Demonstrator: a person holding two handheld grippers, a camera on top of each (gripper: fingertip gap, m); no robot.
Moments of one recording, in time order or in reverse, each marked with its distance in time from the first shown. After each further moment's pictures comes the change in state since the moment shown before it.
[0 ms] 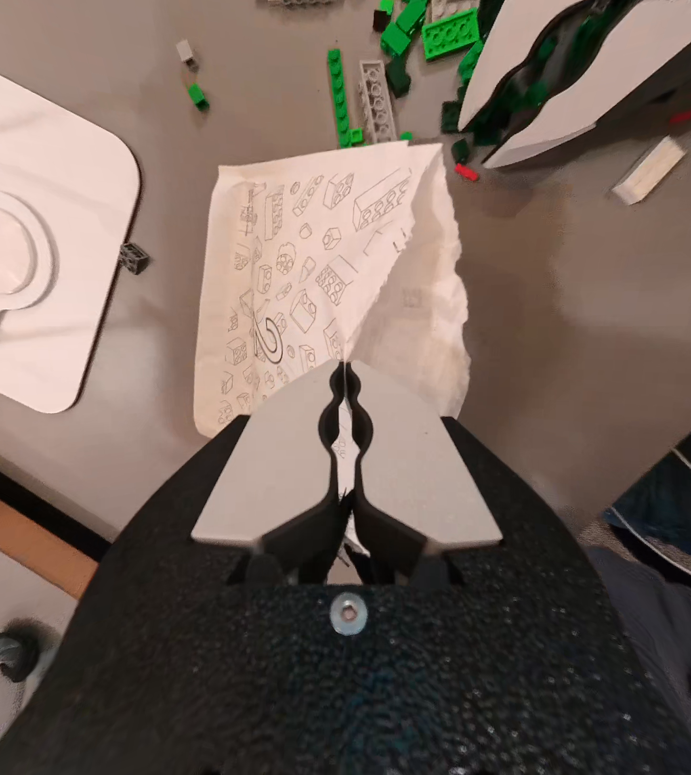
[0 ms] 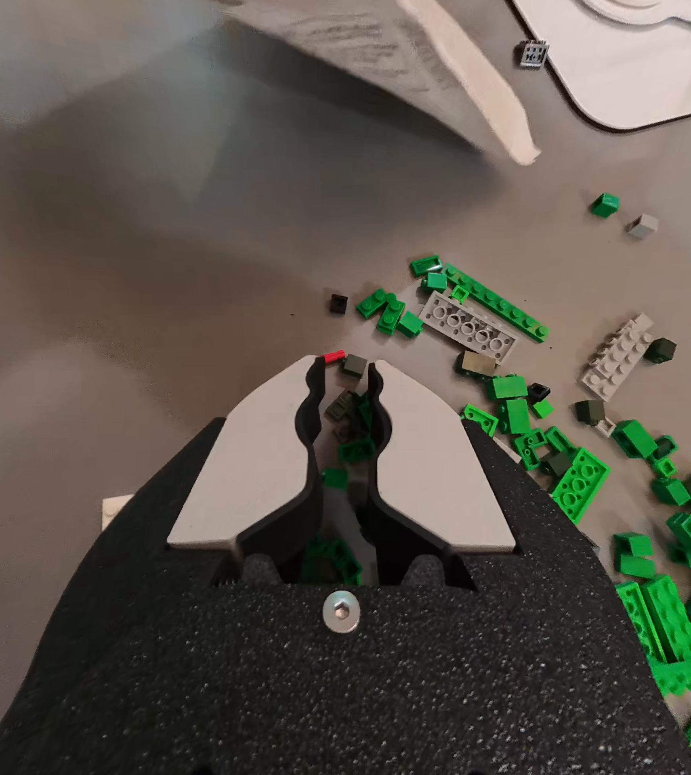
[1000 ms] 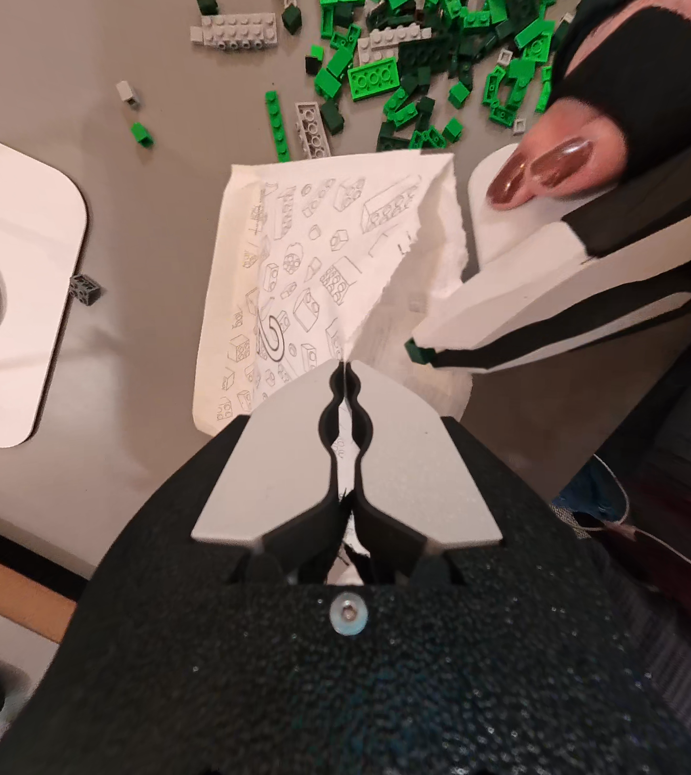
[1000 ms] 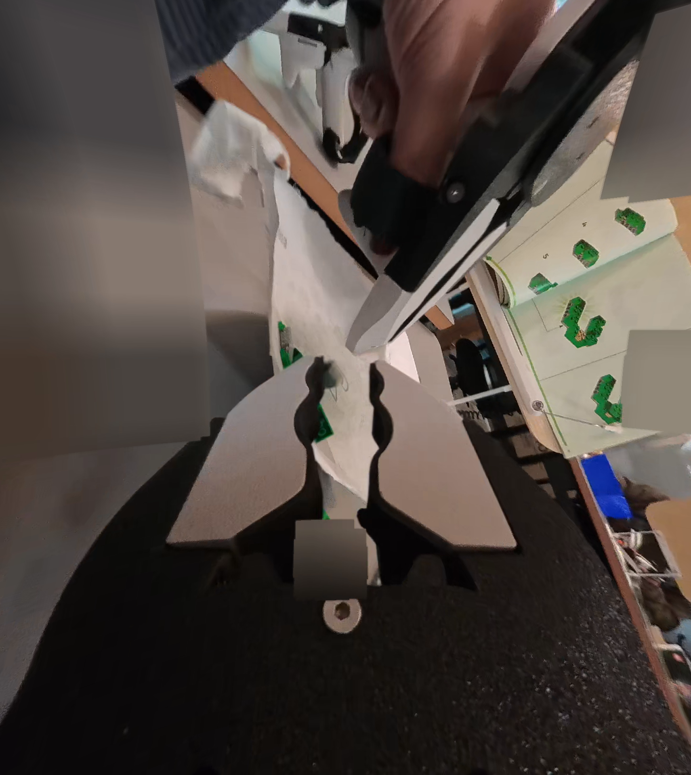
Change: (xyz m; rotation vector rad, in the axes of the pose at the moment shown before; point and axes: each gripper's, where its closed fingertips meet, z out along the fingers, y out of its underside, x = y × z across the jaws) left arm 0.028 -0.016 -0.005 0.013 0.083 0.012; right arm -0.057 -0.144 -0.026 0.336 0.423 -0.704
